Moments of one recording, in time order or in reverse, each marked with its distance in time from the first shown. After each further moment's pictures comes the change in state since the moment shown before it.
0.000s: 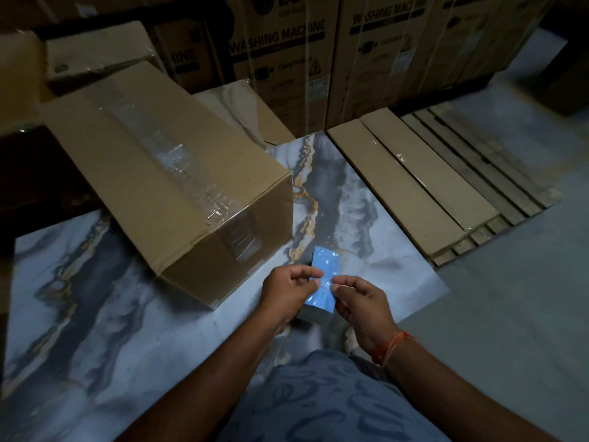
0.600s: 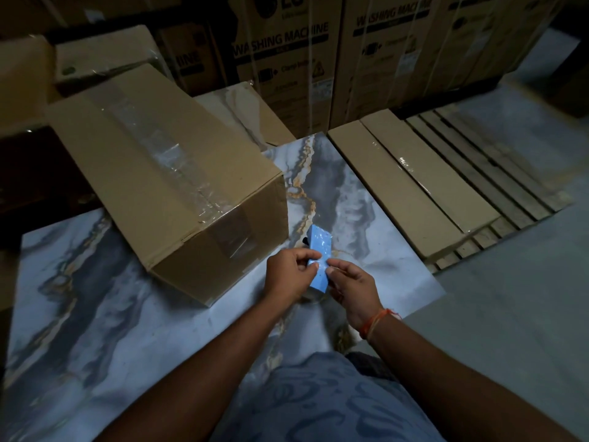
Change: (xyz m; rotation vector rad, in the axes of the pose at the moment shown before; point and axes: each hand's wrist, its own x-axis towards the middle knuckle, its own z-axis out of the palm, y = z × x) left_hand 0.026 0.013 0.019 0.351 0.138 0.217; right_hand 0.038 -0.006 -0.003 0.062 -0.099 -0.016
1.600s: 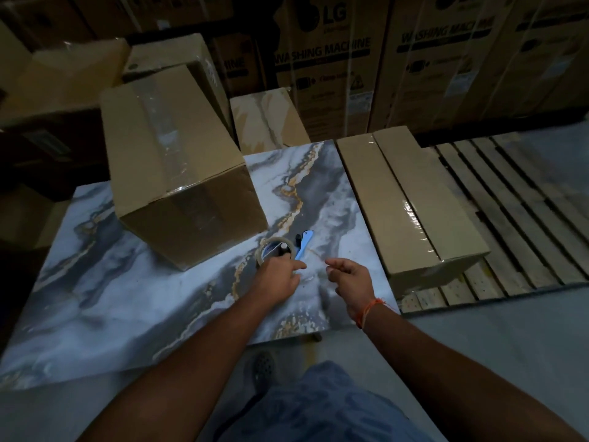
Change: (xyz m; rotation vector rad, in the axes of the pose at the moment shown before) left_hand -0.016 0.025 0.093 0.656 -0.036 0.035; right_hand 0.055 -0.049 -0.116 -0.402 -0.190 -0.059
